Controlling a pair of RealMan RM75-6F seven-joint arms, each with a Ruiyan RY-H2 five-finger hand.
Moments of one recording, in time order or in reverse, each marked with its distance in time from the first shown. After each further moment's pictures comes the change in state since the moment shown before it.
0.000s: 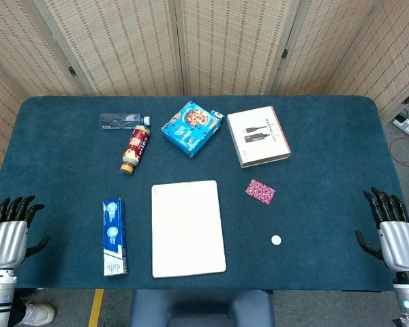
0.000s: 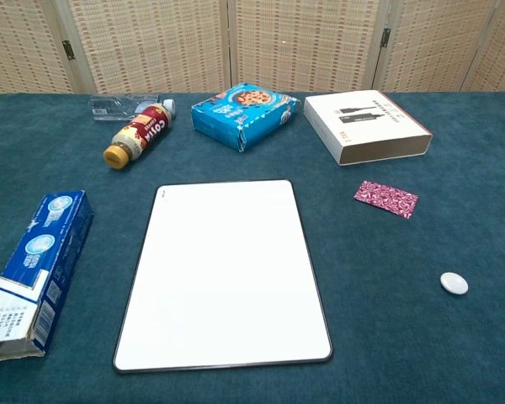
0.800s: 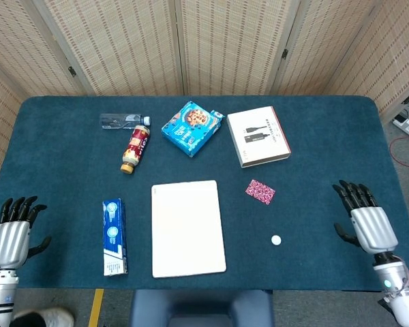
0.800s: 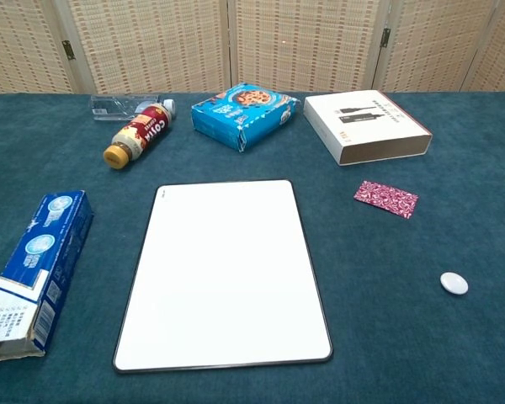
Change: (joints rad) left arm 0.002 0.003 0.005 -0.020 0.006 0.002 0.012; right arm 0.152 0.011 0.017 0.019 -0.014 -0.212 -0.011
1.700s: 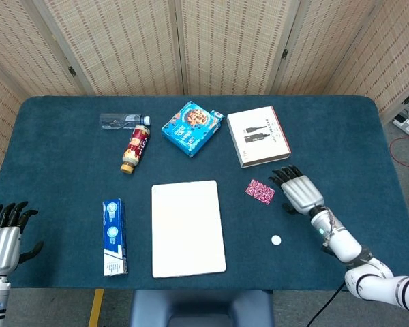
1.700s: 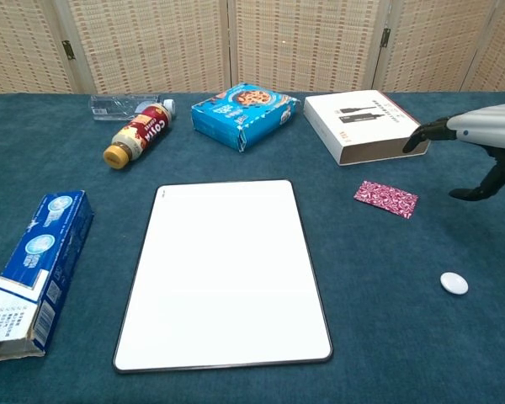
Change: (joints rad) left arm 0.032 0.011 0.011 0.020 -0.009 0.015 -0.033; right arm 0.421 -0.163 0.065 0.148 0.226 -0.512 -0.231
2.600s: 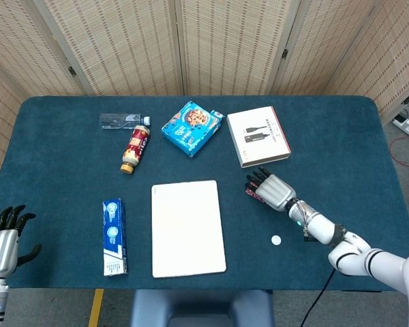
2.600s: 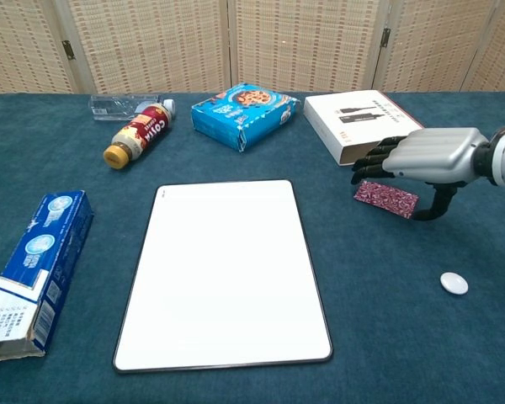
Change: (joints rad) left arm 0.016 0.002 0.004 -0.005 -0.015 -0.001 0.002; right arm 0.203 -0.162 -0.139 0.325 -0.281 -0.089 0.064
